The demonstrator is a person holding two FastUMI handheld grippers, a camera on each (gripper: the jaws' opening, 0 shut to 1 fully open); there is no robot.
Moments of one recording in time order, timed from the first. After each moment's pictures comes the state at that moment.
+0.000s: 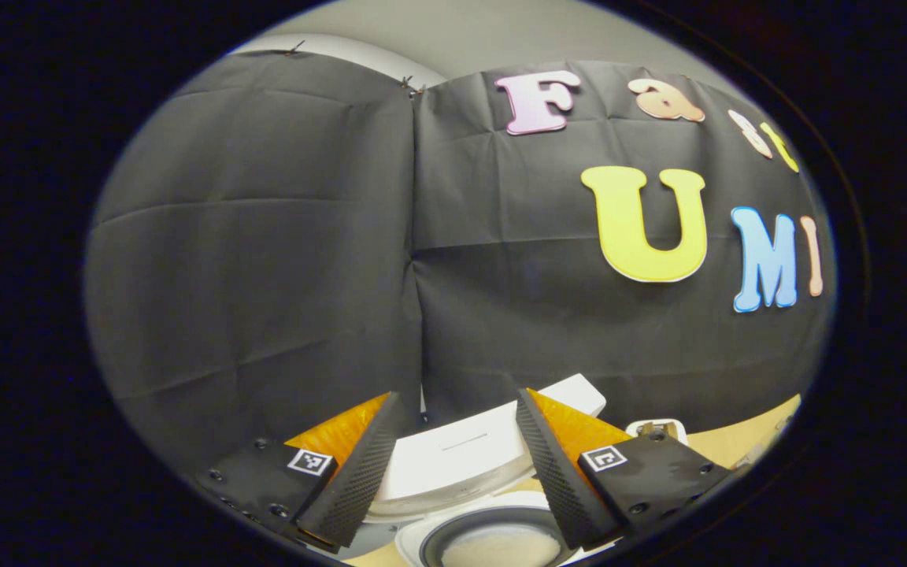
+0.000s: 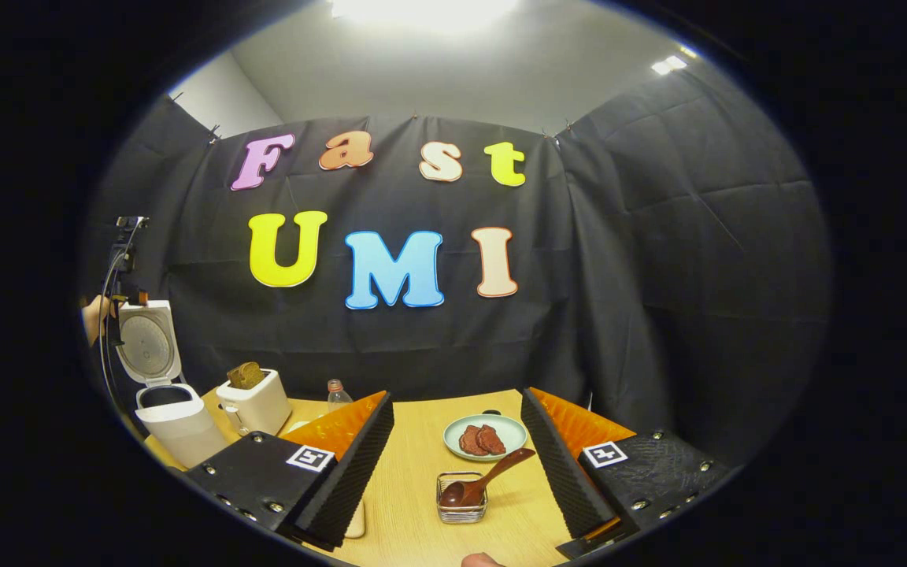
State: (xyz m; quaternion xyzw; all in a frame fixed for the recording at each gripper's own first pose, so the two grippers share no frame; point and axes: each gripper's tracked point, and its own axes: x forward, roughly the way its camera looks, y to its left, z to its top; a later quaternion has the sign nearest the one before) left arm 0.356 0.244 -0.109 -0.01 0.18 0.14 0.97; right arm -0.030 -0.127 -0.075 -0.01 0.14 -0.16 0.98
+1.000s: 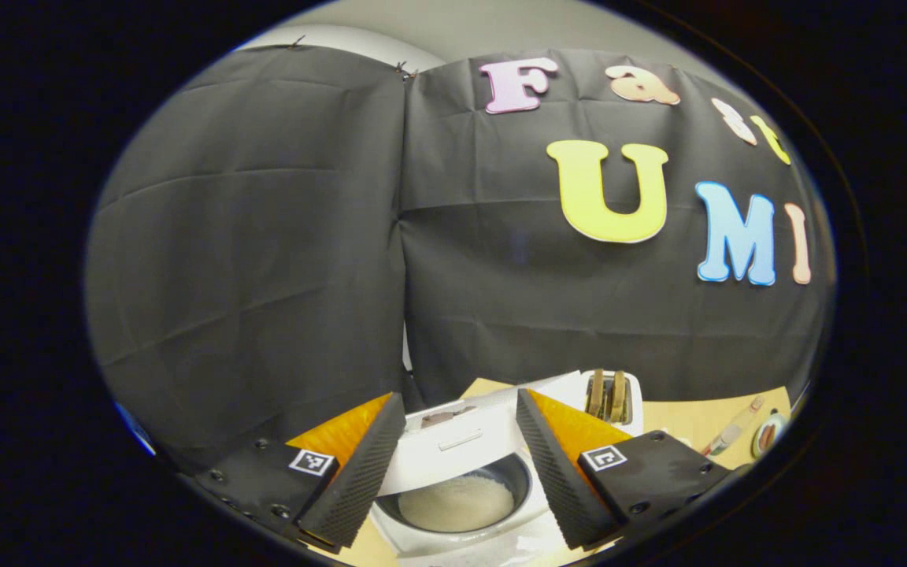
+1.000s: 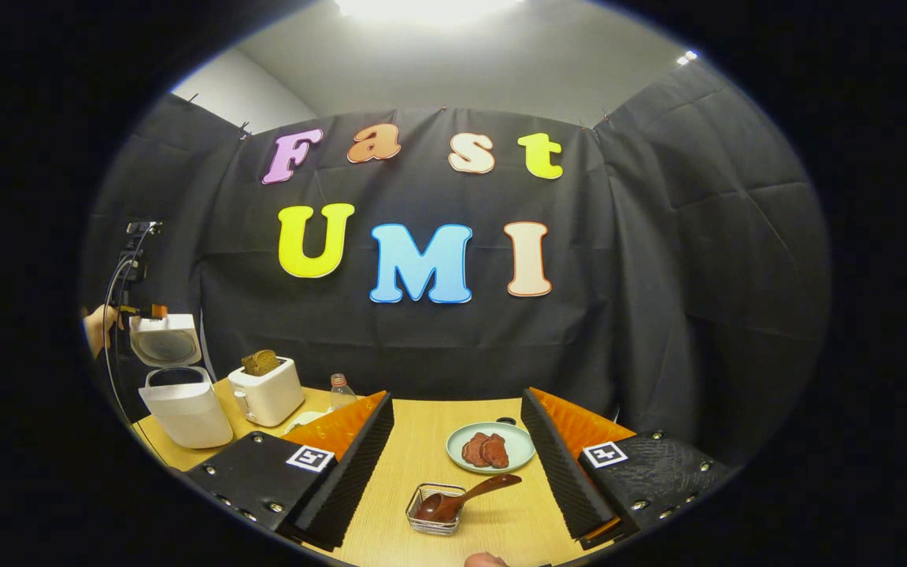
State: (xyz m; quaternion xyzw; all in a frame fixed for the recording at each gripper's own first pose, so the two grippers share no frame) left arm 0.255 0.137 -0.147 -0.04 0.24 0.13 0.96; right arm -0.001 -0.169 -0.086 -0.02 0.16 -0.06 0.98
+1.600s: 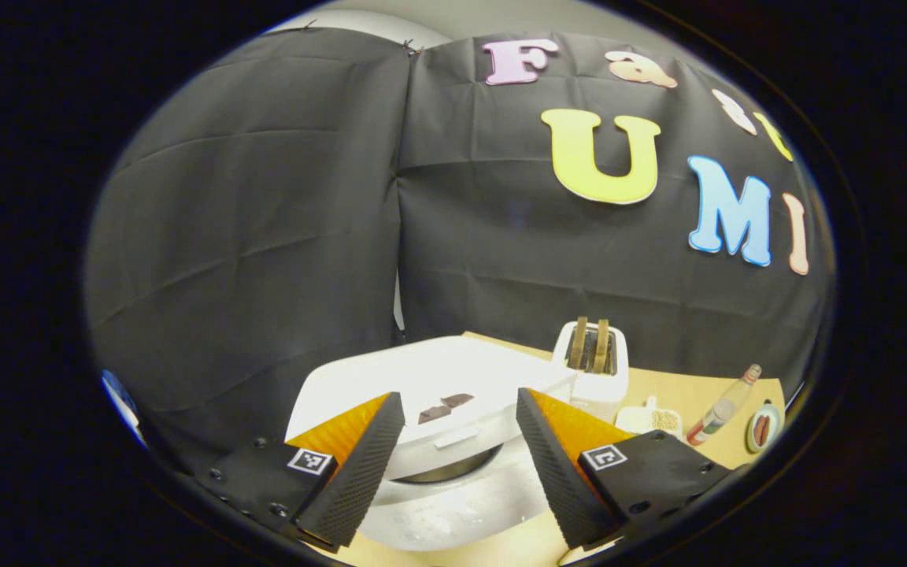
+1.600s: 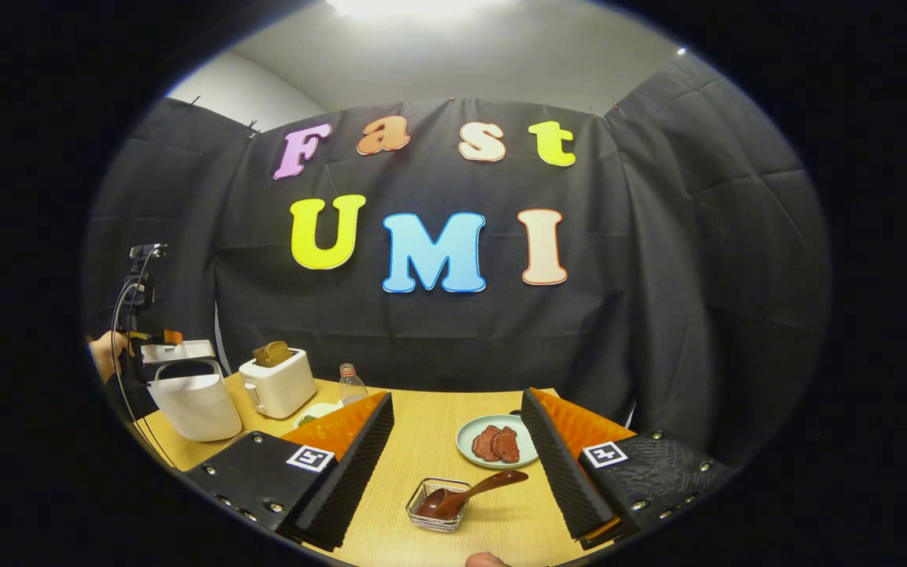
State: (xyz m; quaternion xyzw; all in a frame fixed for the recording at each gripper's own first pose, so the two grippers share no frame) left arm 0.206 0.089 -0.215 -0.07 0.29 0.14 0.94; right arm 0.000 -0.174 -0.106 -0.02 0.18 -0.03 0.98
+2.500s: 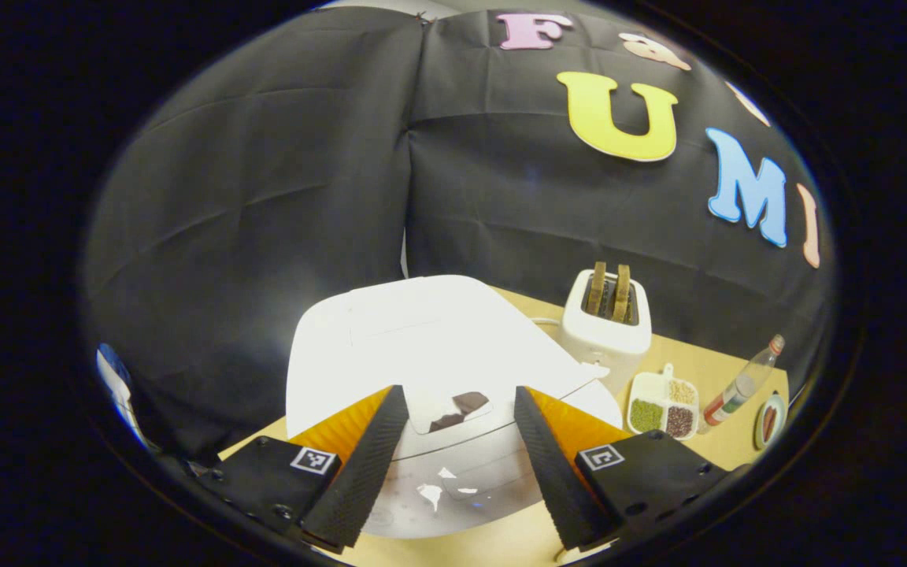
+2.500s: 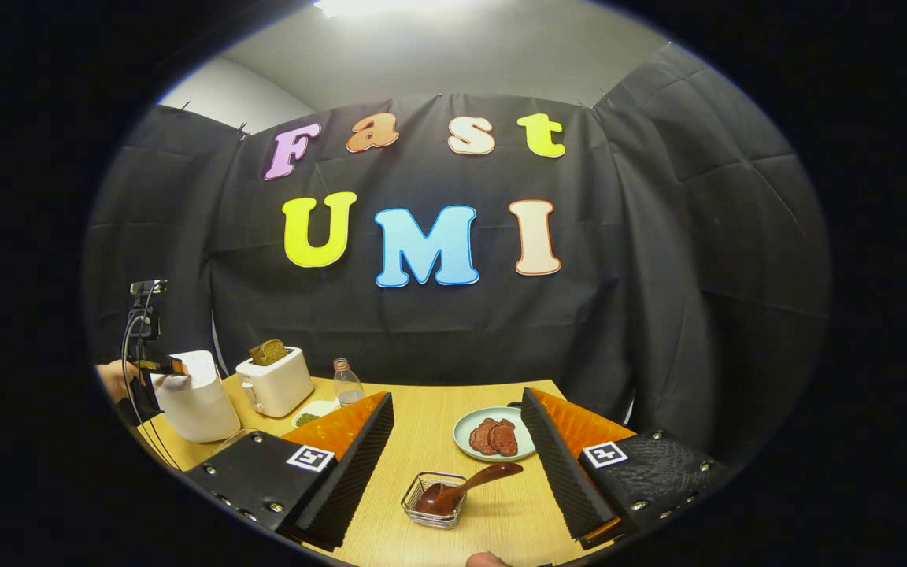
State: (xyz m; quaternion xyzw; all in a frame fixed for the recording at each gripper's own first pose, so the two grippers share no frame) left arm 0.184 0.072 -0.284 -0.09 0.35 0.15 0.92; right arm -0.003 -0.186 -0.119 0.00 0.19 -0.05 0.98
